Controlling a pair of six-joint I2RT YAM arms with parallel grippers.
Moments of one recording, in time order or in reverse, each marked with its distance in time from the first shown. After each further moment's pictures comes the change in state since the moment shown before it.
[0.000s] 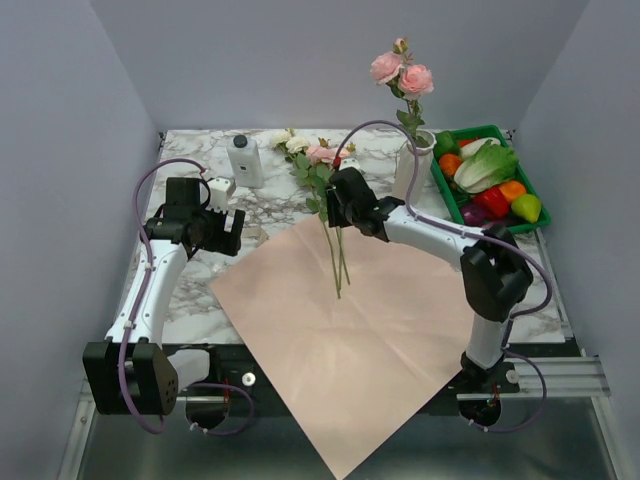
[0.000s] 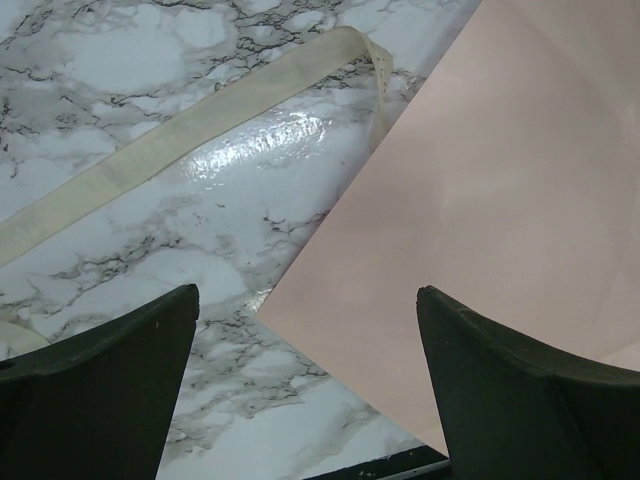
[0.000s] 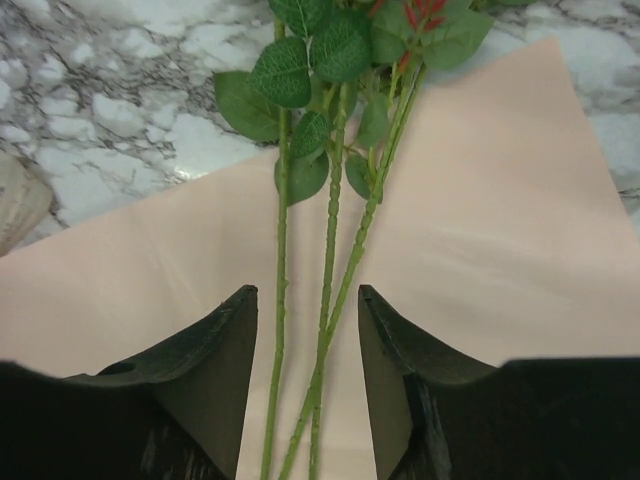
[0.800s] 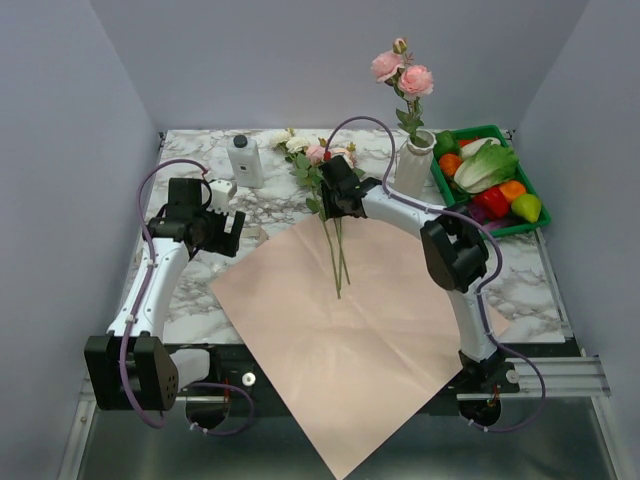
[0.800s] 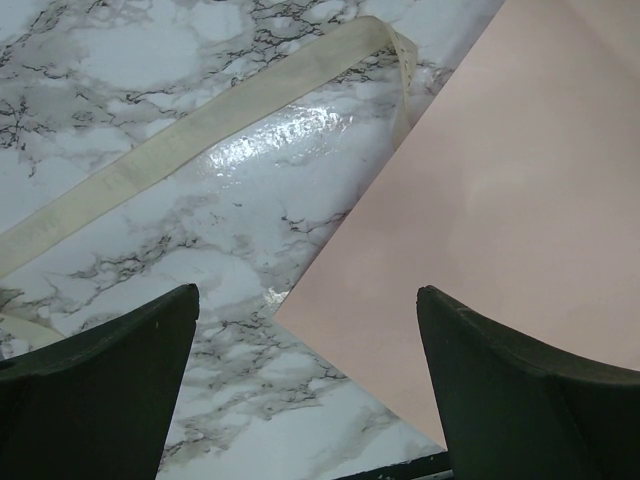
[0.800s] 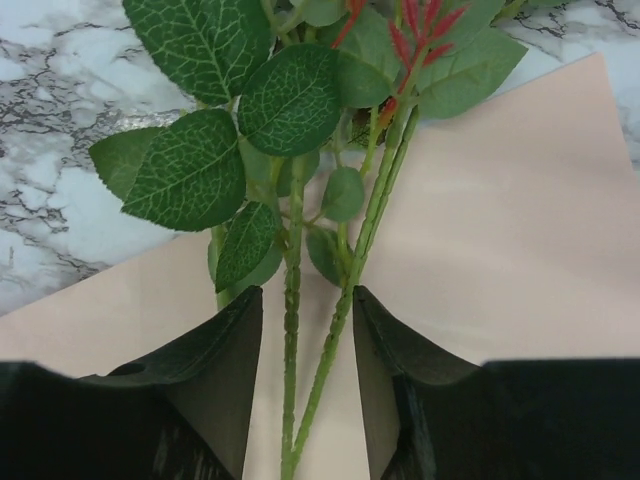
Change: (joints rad) left arm 0.000 0.015 -0.014 0.021 -0.034 0.042; right arm -0.062 0.354 0.346 -0.188 -0.042 -0.031
